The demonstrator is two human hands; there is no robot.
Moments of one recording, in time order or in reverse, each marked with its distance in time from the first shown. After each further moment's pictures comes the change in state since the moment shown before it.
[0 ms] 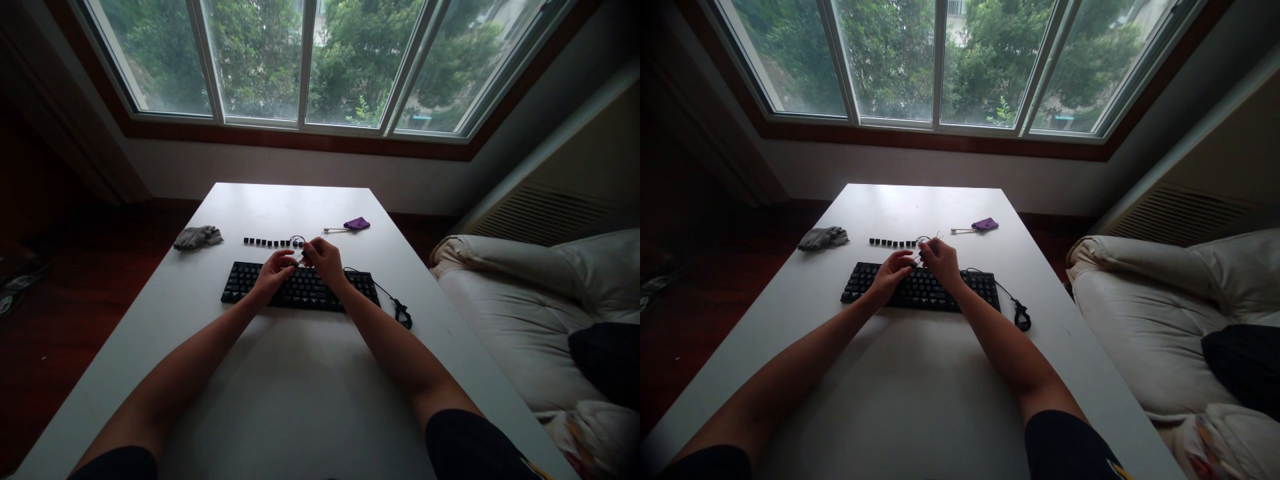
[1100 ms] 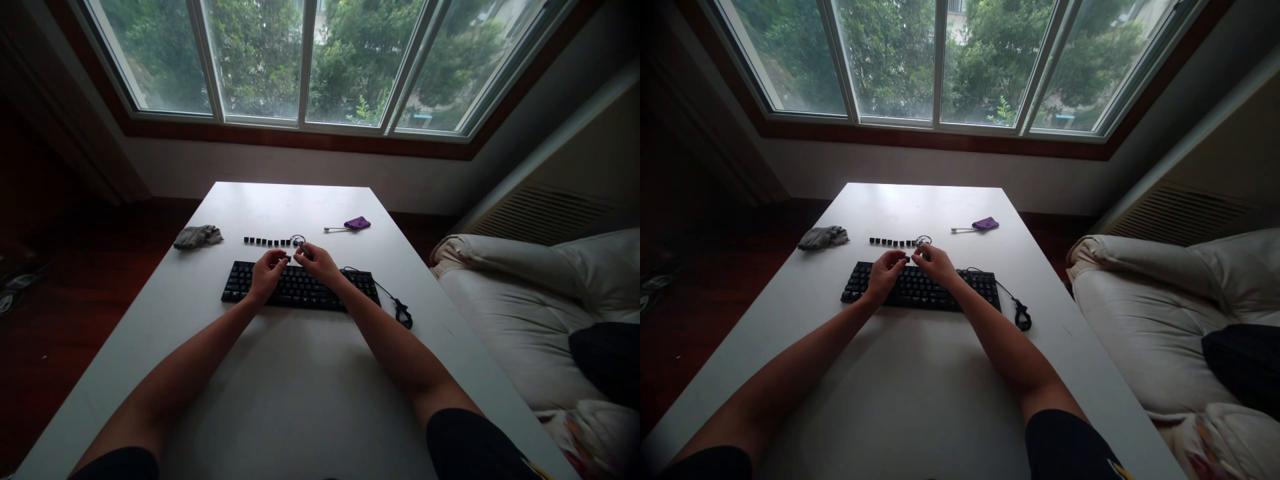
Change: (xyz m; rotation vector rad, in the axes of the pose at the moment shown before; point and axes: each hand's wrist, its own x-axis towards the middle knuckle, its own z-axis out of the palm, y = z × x) left_hand 0.003 -0.007 -0.008 0.282 0.272 0.096; right_hand 0.005 0.013 -0.001 -0.221 -0.256 -0.091
